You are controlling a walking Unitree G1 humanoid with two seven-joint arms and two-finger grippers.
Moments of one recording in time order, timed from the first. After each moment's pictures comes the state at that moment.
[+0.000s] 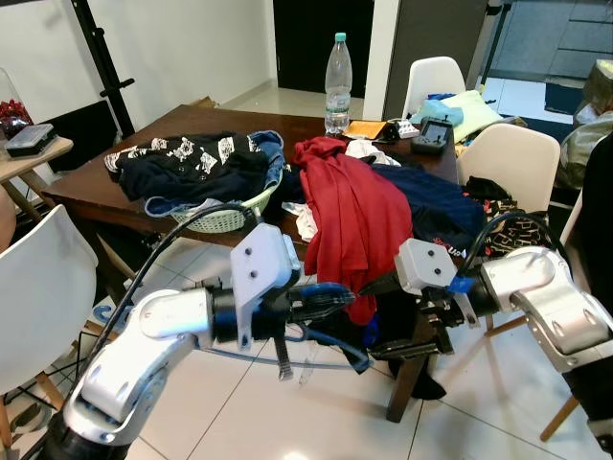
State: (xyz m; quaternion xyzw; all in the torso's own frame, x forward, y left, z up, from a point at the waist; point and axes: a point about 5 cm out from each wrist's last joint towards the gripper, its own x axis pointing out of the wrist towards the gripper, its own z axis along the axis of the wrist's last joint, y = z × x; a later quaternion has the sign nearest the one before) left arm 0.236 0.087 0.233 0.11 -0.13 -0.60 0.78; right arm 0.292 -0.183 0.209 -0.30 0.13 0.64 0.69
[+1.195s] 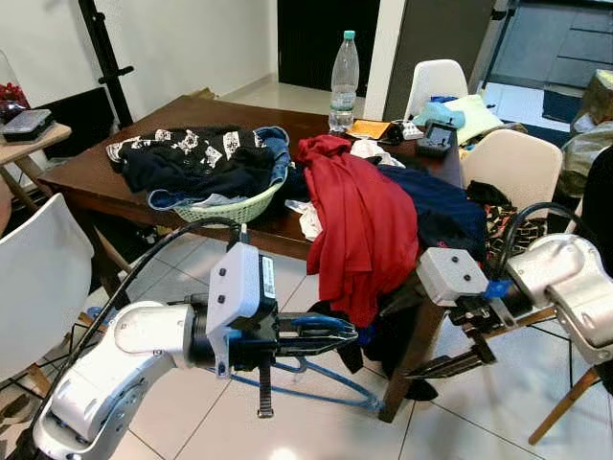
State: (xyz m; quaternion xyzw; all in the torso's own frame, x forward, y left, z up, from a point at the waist) left arm 0.220 0.095 0.230 0.10 -0.12 -0.64 0.75; right arm 0.279 -0.200 0.225 -0.33 0.18 0.69 0.62
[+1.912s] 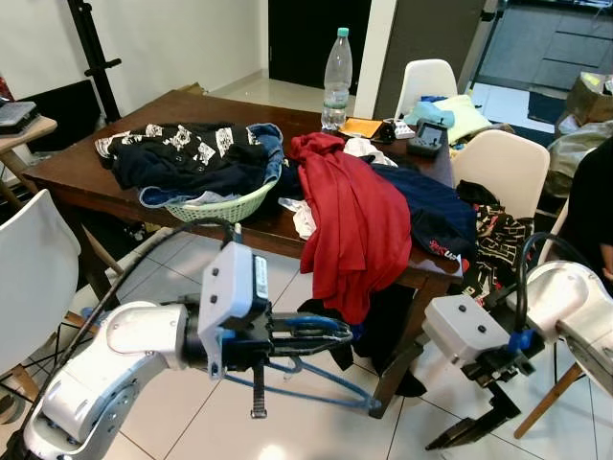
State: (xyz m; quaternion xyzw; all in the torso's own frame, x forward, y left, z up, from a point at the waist) left arm 0.219 0.101 0.233 0.10 -0.12 -0.64 0.75; right arm 0.239 -0.186 0.214 -0.30 0.19 0.76 0.54
